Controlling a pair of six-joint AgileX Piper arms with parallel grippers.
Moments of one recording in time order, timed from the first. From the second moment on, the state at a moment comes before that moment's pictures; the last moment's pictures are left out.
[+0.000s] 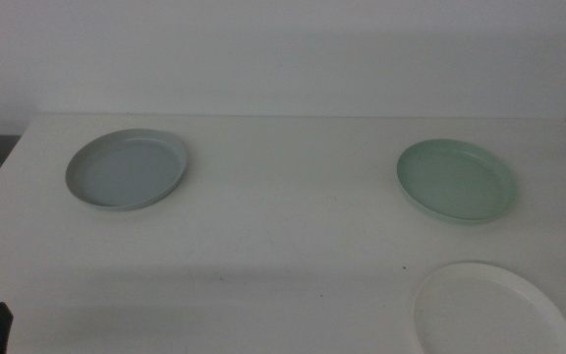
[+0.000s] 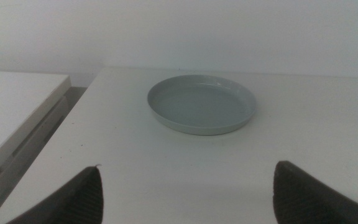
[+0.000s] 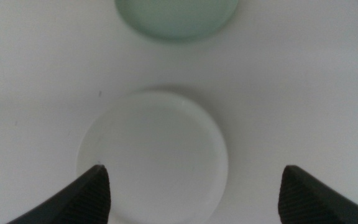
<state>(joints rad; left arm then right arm) 0.04 0.00 0.00 -0.14 0.27 0.06 -0.02 0.81 -0.90 0.12 1.07 -0.04</state>
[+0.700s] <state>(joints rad) 0.04 0.00 0.00 -0.14 0.27 0.06 -0.02 0.86 -0.92 0.19 1.11 0.00</state>
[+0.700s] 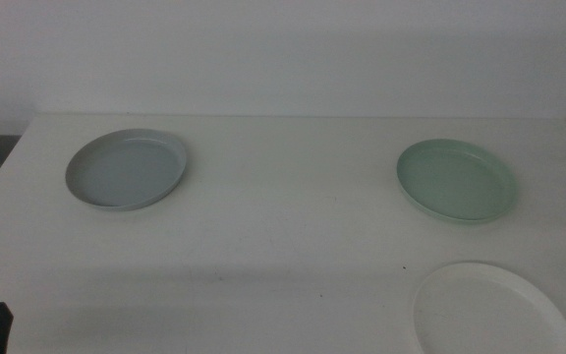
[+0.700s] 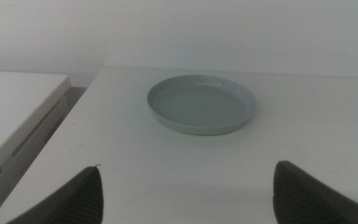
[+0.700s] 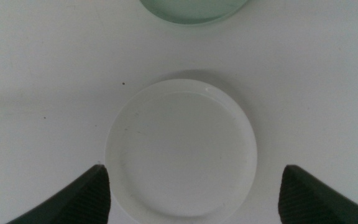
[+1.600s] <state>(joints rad) 0.04 0.00 0.00 -0.14 0.27 0.06 -0.02 1.35 -0.81 0.05 1.00 0.14</state>
